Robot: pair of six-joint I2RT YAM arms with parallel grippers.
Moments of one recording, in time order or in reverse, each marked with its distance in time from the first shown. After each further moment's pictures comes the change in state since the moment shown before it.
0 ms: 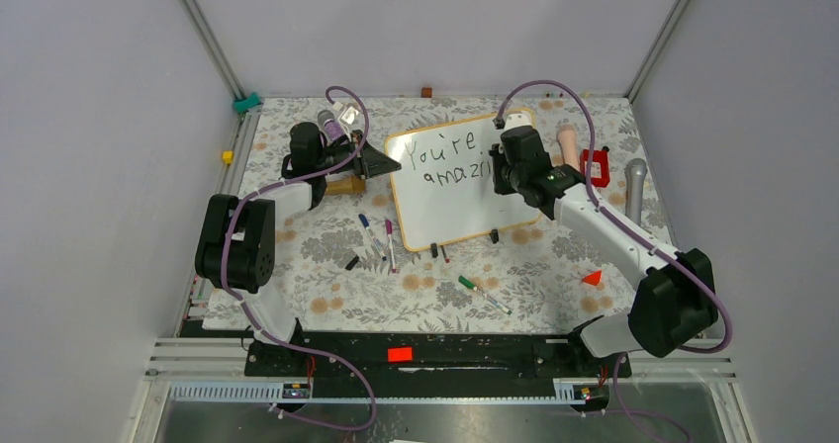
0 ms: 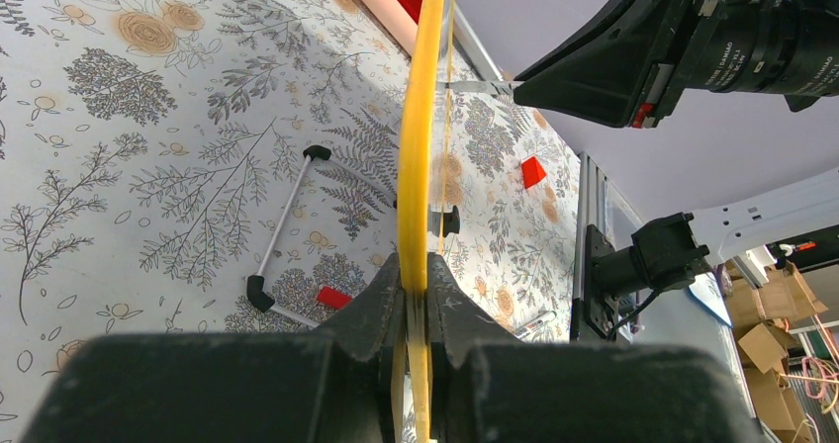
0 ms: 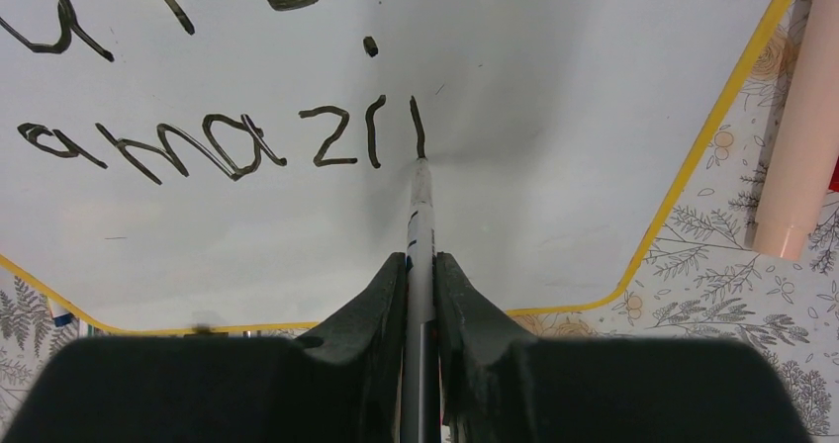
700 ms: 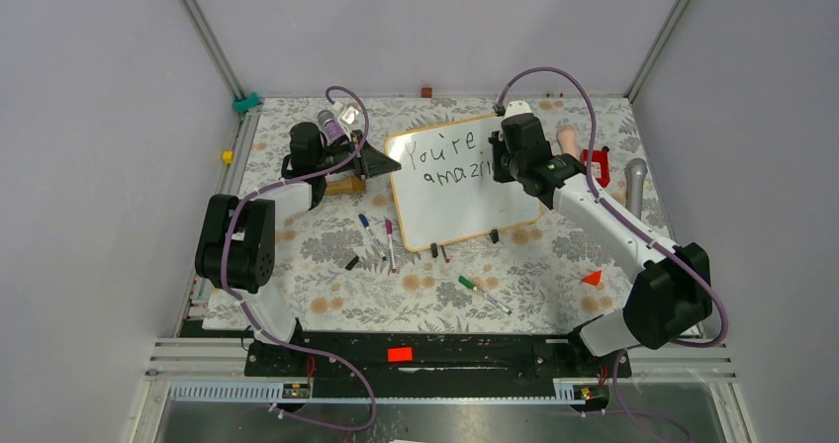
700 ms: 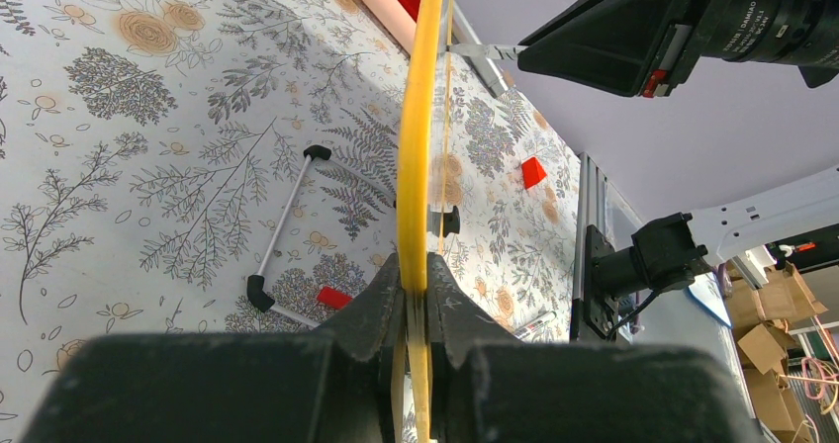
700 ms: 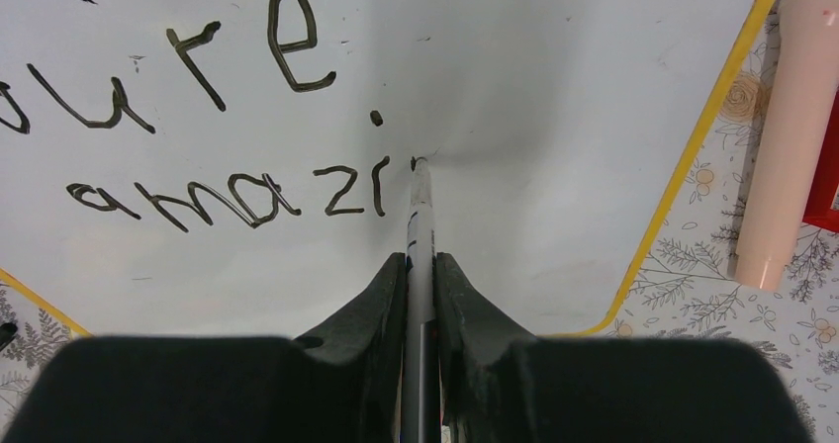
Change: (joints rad) left arm 0.000 0.000 0.000 -0.001 0.000 0.000; right arm -0.015 0.043 0.093 -0.013 0.001 -0.011
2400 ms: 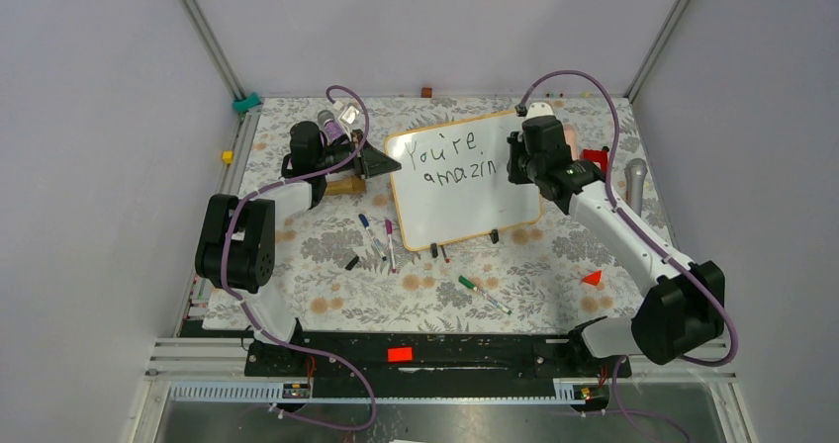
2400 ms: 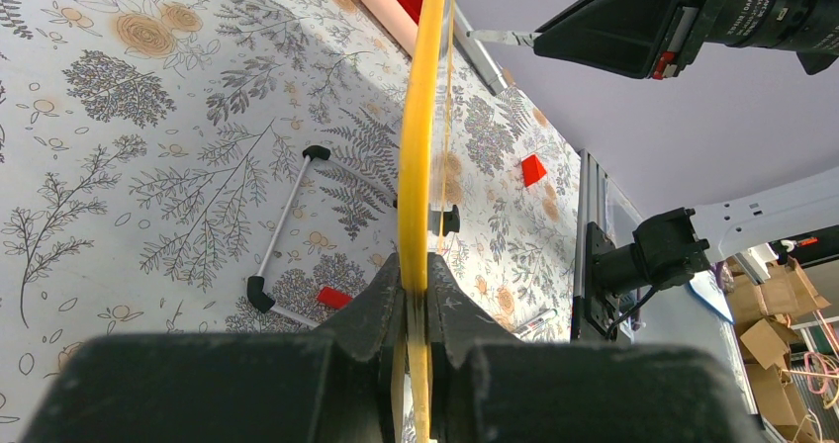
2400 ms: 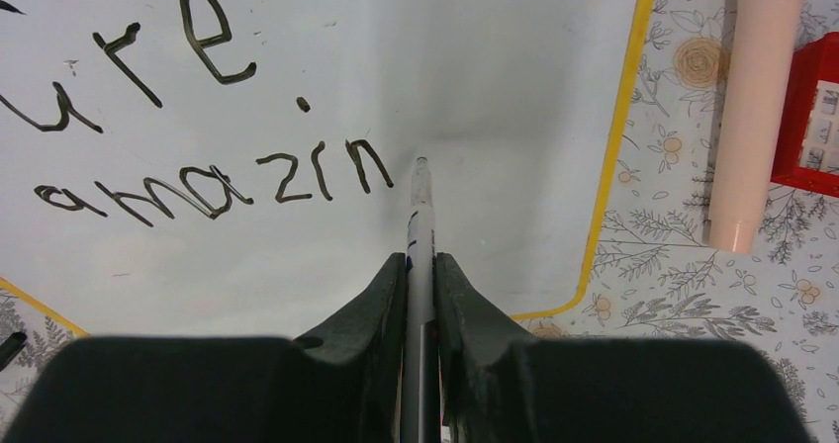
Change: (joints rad) left arm 0.000 0.000 0.006 -0.007 0.005 0.008; right arm -0.077 -0.089 -0.058 -0.012 -0.028 0.028
